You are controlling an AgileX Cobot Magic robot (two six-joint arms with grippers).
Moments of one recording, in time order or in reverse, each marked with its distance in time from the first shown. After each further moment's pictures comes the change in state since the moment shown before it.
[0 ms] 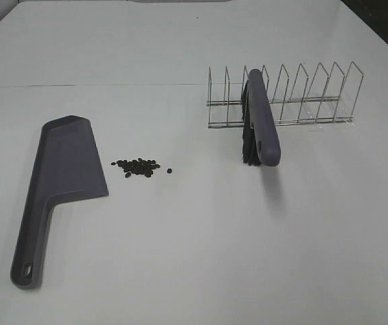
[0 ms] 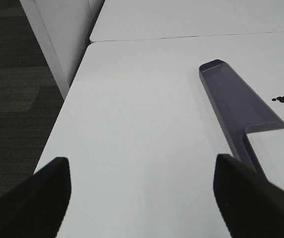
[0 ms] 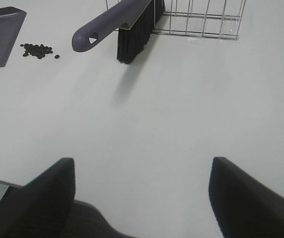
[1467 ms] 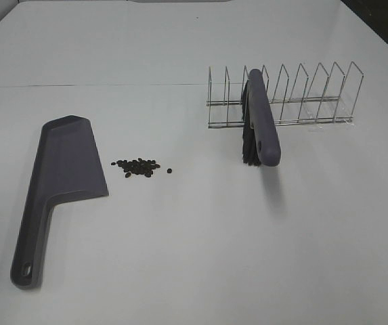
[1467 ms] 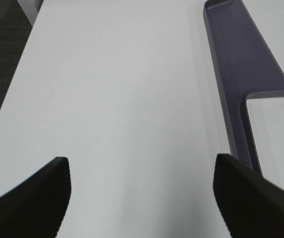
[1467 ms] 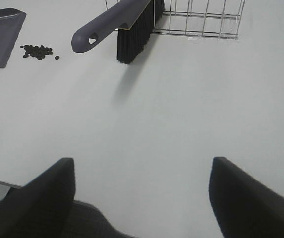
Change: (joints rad) left arm 0.000 0.575 -0.047 -0.016 -0.149 -0.158; right arm 0.000 0.000 0.000 0.000 0.000 0.011
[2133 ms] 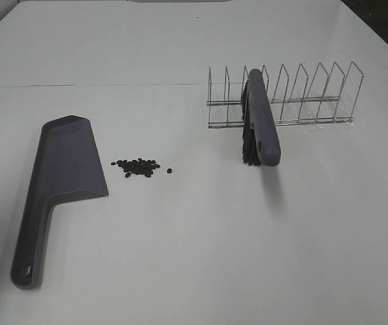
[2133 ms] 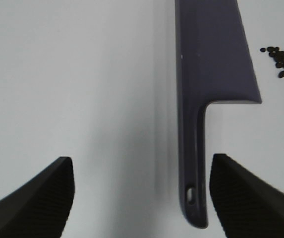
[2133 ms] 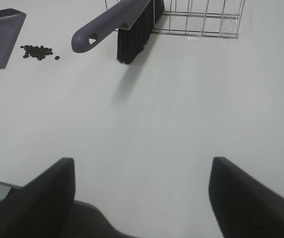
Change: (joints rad) left arm 0.000 0.557 -0.183 -0.198 -0.146 -0.007; right arm 0.000 0.000 0.000 0.000 0.000 0.003
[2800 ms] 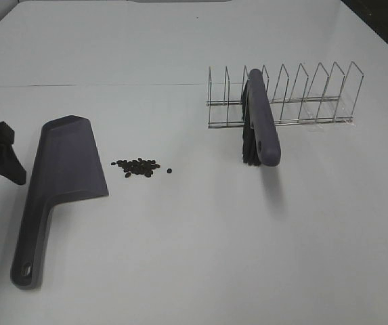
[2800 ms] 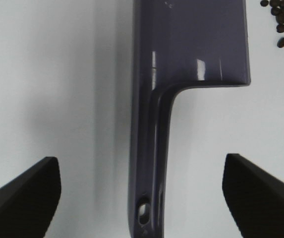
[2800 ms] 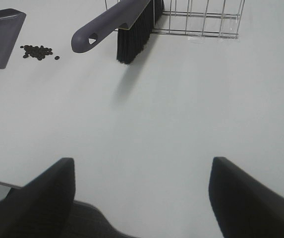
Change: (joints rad) left arm -0.014 0.486 -0.091 -0.353 -0.087 0.216; right arm 0.000 0.000 0.000 0.000 0.000 0.000
